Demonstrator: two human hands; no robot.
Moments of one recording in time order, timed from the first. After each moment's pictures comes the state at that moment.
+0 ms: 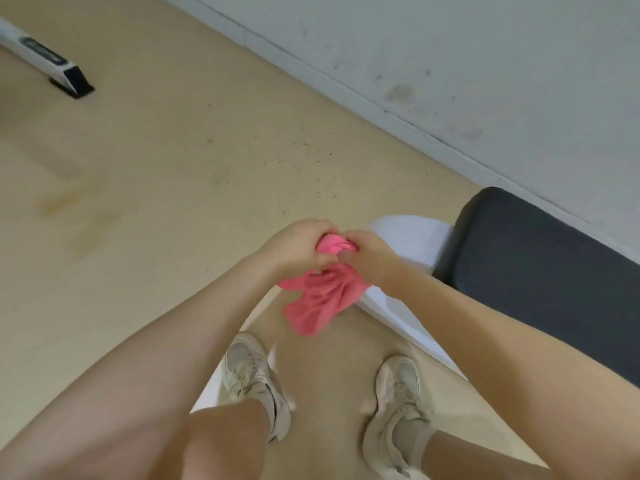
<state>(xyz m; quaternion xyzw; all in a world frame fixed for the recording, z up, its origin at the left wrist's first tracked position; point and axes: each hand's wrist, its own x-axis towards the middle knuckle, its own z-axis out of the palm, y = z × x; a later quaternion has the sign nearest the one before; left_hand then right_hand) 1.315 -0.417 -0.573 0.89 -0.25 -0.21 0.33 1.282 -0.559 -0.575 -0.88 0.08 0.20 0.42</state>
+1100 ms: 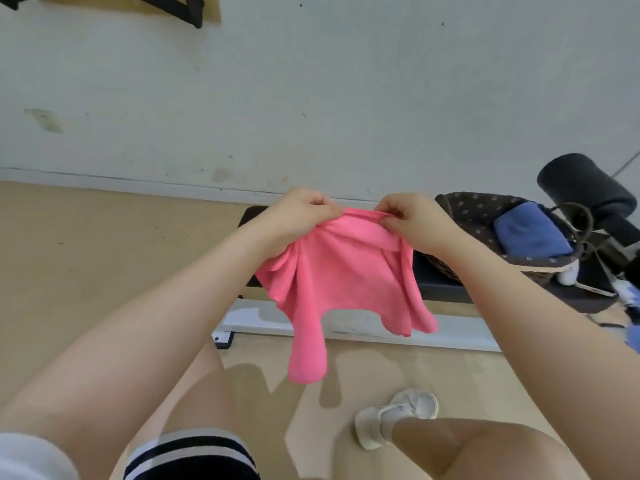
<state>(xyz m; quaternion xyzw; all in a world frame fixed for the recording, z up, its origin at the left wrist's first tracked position) 1.069 -0.635 -0.343 0.73 -0.35 -0.28 0.52 0.949 -0.787 -0.338 -0.95 0.19 -0.11 0.23</state>
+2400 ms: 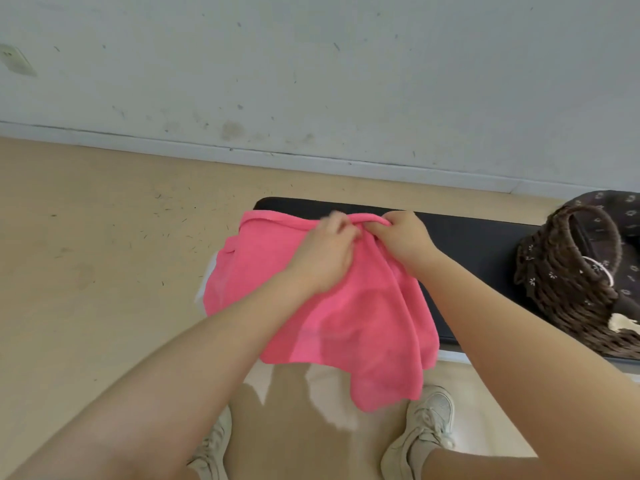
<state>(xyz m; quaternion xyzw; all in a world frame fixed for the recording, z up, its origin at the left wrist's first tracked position) 1.215 -0.731 -0.514 0.83 -0.51 -0.05 0.21 1.143 -0.858 -0.493 -0.83 0.35 -0.07 0.42</state>
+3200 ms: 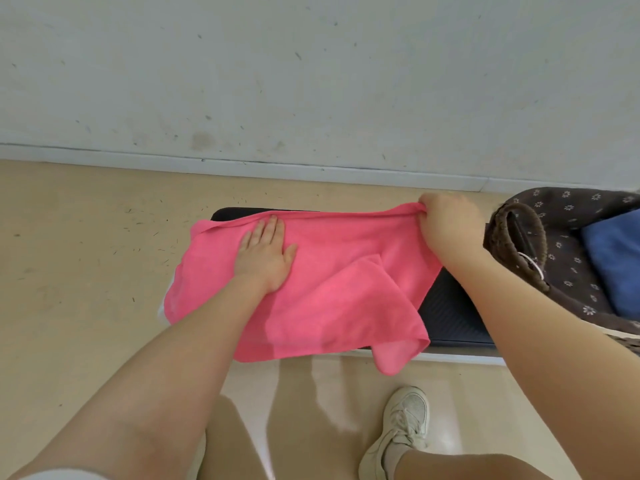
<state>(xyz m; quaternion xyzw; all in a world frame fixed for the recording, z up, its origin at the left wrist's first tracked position) 1.236 -0.743 -0.541 0.93 -0.35 -0.12 0.04 1.082 -0.949 -0.466 -0.92 0.38 -0.11 0.04</state>
